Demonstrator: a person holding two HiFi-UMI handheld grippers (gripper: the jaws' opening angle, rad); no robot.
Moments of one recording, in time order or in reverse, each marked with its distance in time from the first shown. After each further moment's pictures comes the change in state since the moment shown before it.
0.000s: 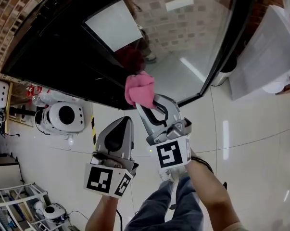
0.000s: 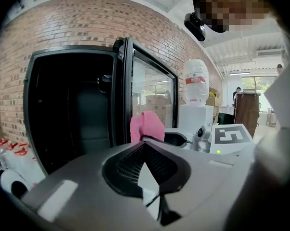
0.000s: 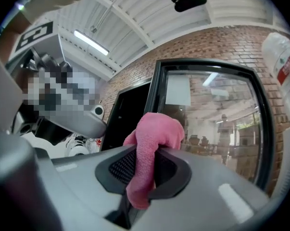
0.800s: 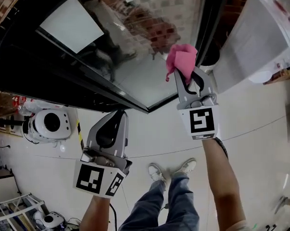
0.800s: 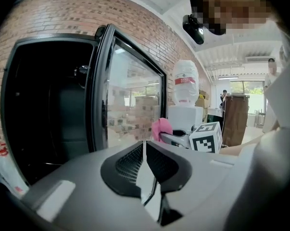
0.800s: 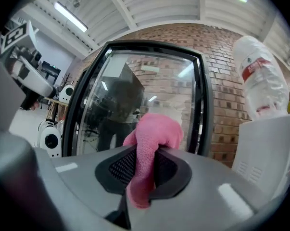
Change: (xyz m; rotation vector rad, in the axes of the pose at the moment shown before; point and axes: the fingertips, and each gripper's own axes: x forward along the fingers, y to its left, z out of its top) left arm 0.035 -0.045 -0.002 0.012 -0.027 -0.138; right arm -0.064 -0.169 -0.081 0.007 0.149 -0.315
